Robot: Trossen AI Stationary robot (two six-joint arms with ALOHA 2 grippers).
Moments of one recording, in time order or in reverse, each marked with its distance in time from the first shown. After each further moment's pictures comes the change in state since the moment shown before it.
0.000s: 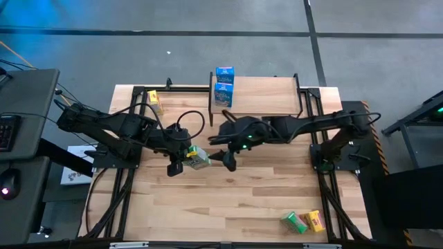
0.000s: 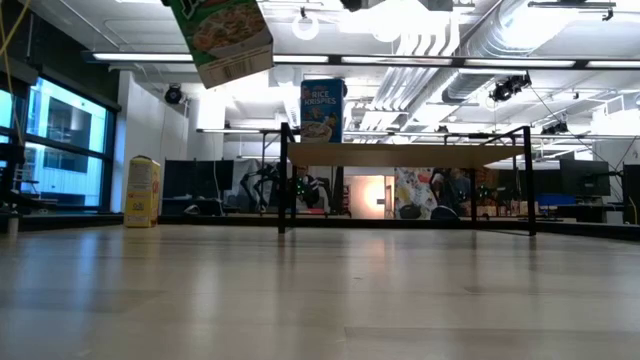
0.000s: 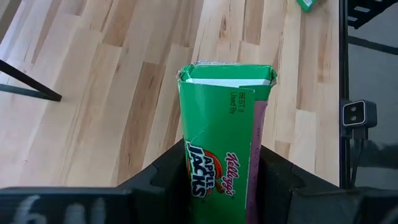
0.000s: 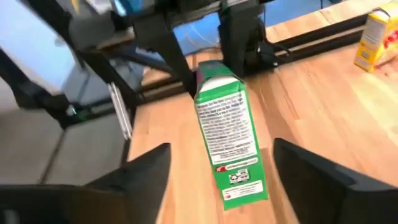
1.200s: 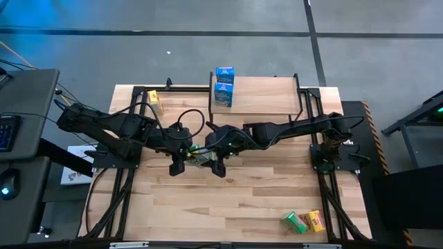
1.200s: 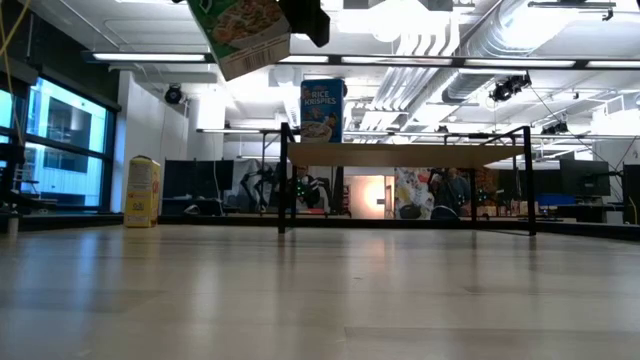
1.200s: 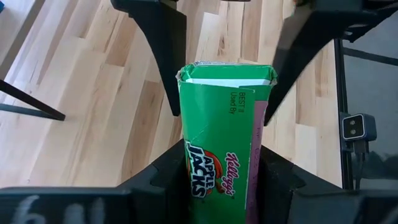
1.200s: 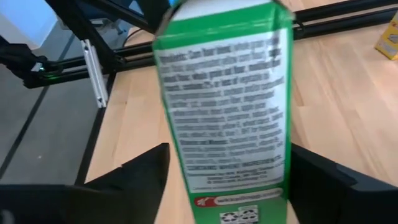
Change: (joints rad) left arm -0.001 0.000 0.000 0.057 -0.027 0.029; right arm -0.008 0.178 0.066 -0.003 -0.031 -0.125
